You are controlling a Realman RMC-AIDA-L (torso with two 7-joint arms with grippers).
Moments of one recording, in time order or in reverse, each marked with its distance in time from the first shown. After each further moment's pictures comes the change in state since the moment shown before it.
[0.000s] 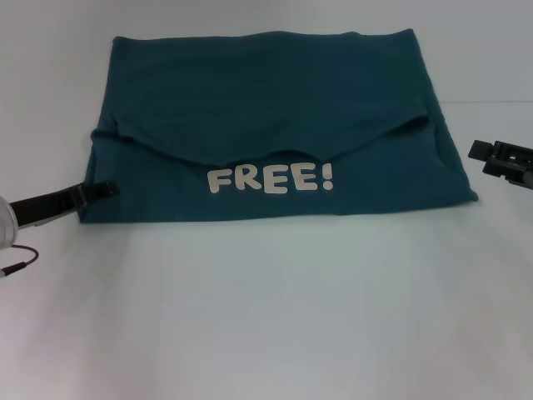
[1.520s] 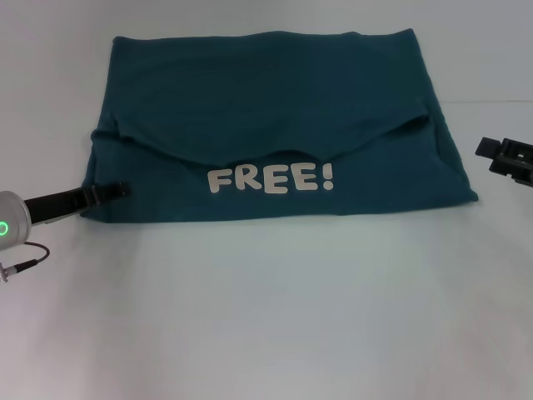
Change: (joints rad) left arm -0.016 -0.008 0.048 -0.004 0.000 -0.035 -0.008; right arm -0.005 -0.002 0.030 0.009 0.001 -0.011 -0.001
